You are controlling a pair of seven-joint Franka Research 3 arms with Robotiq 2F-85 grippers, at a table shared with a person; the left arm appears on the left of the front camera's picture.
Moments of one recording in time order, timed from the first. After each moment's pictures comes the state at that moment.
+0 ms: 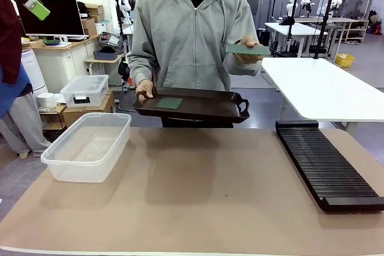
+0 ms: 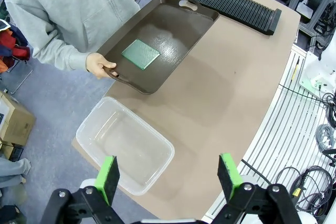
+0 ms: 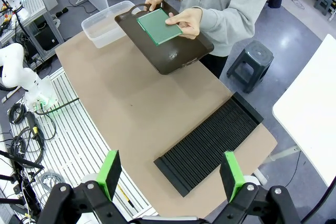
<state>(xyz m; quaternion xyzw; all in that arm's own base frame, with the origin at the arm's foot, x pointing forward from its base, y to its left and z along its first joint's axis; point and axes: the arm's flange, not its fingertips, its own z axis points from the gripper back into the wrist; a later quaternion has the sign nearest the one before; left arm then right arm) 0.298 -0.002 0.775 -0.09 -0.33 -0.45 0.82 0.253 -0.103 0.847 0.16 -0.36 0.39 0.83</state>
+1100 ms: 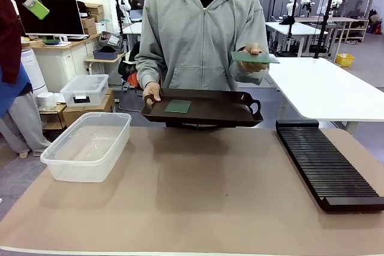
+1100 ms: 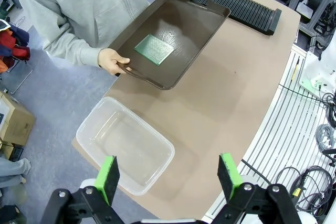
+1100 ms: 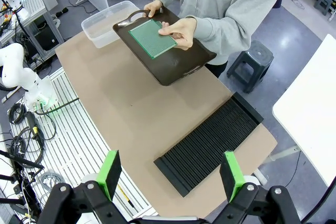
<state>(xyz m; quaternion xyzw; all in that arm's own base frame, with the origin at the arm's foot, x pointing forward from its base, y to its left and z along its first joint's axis) 0.298 -0.002 0.775 -0.09 -0.33 -0.45 0.82 0.253 -0.103 0.847 0.16 -0.36 0.39 0.83</state>
